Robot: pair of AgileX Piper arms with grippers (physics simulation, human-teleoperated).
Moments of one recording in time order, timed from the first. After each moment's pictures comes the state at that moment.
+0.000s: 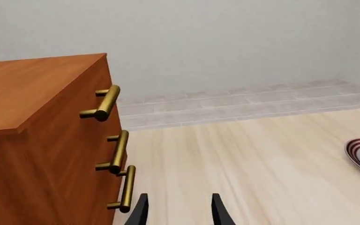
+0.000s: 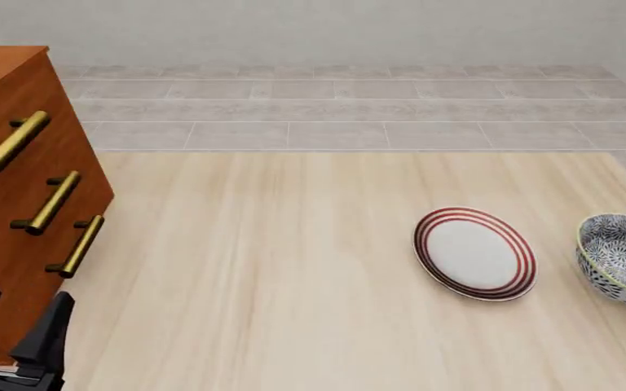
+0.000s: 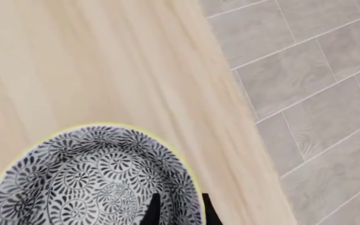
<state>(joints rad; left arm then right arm) -0.09 0.02 -0.01 0.01 0.06 -0.72 1.84 -0.92 0.02 -0.41</state>
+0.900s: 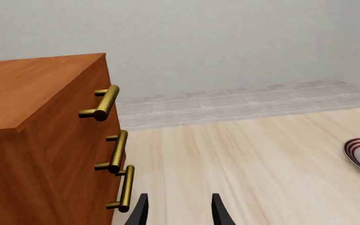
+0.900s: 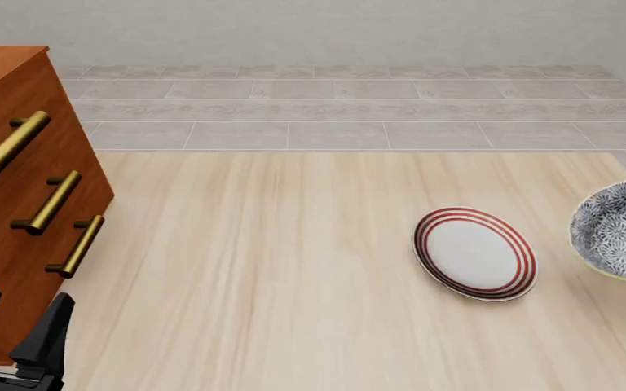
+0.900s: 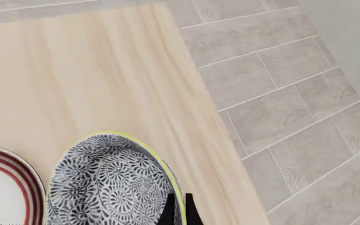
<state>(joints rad) -0.10 0.01 -0.01 0.02 0.06 -0.64 1.50 -0.90 0.16 -0.34</state>
